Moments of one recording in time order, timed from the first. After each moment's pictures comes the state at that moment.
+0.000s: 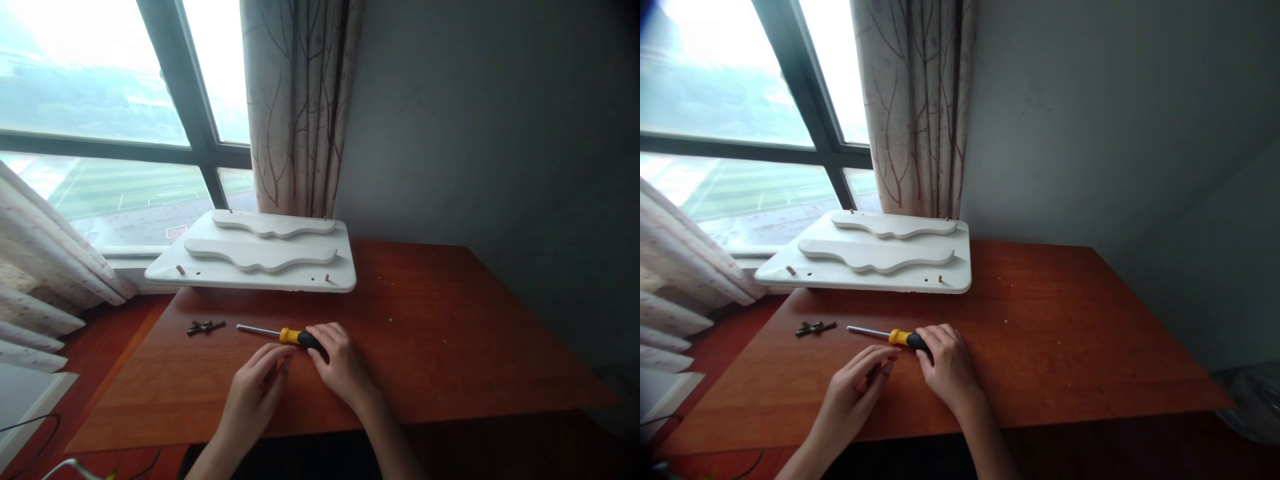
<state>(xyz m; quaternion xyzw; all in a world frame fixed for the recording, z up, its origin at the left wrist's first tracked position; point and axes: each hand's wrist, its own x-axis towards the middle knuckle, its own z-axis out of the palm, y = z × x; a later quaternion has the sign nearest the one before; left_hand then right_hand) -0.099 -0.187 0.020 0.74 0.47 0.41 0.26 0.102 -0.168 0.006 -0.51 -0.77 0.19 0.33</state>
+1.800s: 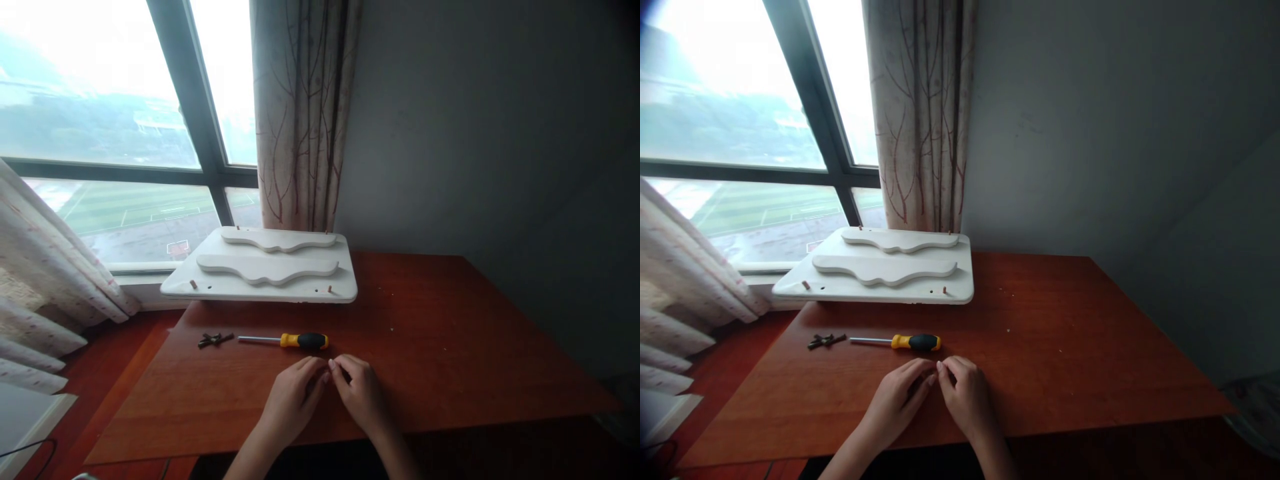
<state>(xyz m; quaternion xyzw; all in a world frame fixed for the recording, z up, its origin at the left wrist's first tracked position) -0.064 -0.181 0.010 0.80 0.42 0.29 0.31 0.111 -0.196 -0.011 -0.57 -0.69 0.23 0.37</state>
